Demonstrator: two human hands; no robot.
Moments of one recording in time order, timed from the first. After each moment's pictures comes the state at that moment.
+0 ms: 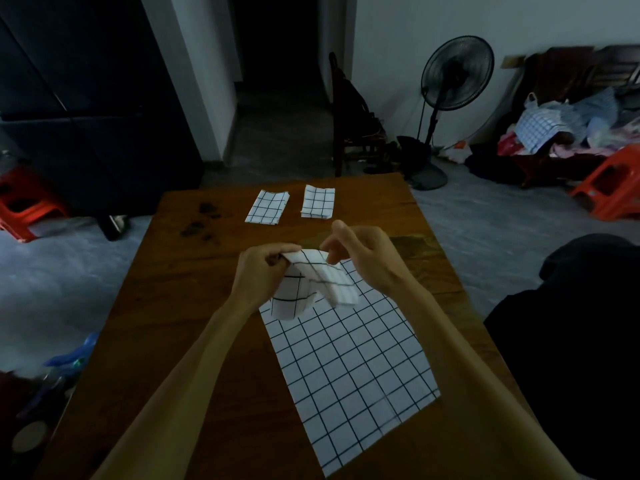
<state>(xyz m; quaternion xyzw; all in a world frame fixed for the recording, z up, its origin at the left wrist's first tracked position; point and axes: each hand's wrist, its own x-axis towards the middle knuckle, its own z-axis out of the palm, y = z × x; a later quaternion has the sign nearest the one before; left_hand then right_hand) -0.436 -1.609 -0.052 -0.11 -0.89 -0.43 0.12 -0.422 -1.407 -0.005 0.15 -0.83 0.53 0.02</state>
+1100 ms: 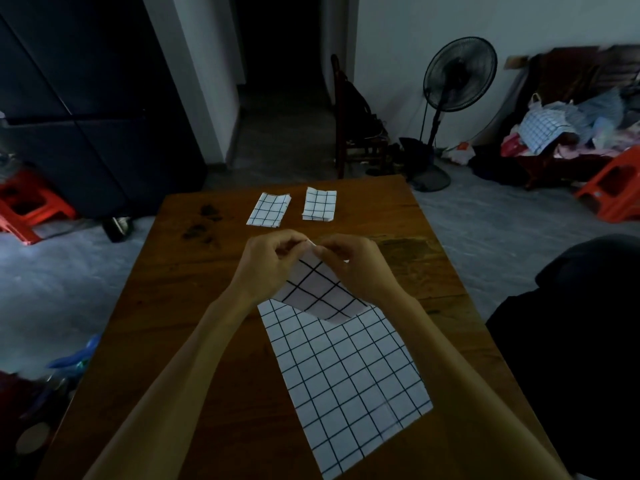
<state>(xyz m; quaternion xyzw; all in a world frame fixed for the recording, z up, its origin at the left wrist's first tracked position) -0.430 -1.594 -0.011 -0.20 -0.88 -0.42 0.10 -0.437 -1.415 -0.030 0.20 -0.88 0.42 0.07</state>
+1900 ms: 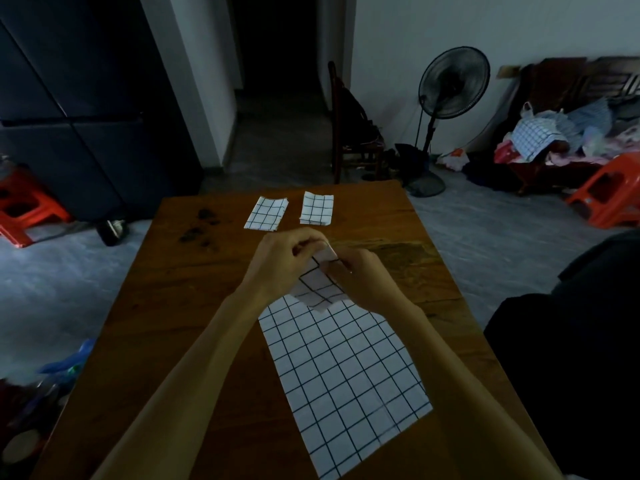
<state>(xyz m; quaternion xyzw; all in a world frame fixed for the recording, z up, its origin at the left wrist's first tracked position) -0.432 -1.578 -0.002 -0.24 -0.88 -0.38 0.13 -0.429 -1.409 -0.037 0.19 -0.90 0.39 0.03</state>
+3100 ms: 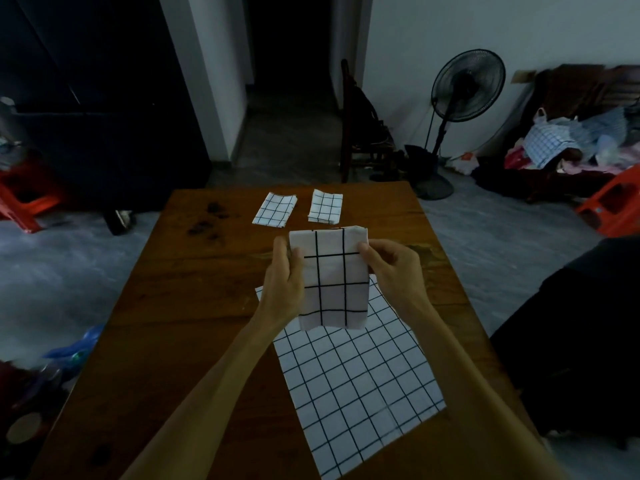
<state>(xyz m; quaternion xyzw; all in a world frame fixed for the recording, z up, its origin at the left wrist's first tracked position) -0.411 -1.578 -0.044 -0.08 -0.80 -0.58 0.13 -0.415 -1.397 -0.030 0.03 -0.76 0.65 0.07</state>
